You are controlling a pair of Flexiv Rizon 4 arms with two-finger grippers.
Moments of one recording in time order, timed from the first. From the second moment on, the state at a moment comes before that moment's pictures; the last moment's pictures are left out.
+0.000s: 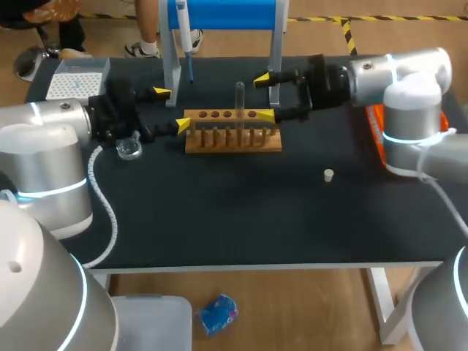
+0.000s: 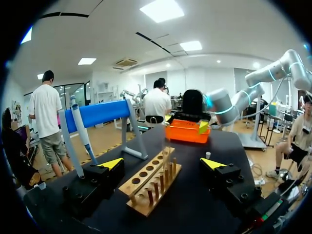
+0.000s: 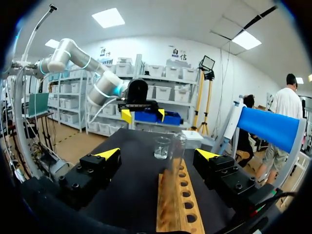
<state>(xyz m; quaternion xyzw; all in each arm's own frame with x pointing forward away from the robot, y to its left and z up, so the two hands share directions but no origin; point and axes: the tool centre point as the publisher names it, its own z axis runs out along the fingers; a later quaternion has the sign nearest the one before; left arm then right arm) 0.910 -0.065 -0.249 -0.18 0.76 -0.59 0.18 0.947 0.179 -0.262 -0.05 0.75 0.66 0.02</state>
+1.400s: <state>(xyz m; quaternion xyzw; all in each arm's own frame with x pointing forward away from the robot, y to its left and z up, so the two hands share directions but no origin) 0.910 -0.065 -0.249 -0.18 0.76 -0.59 0.18 0.979 0.230 -0.277 -0.02 0.70 0.71 -0.05</state>
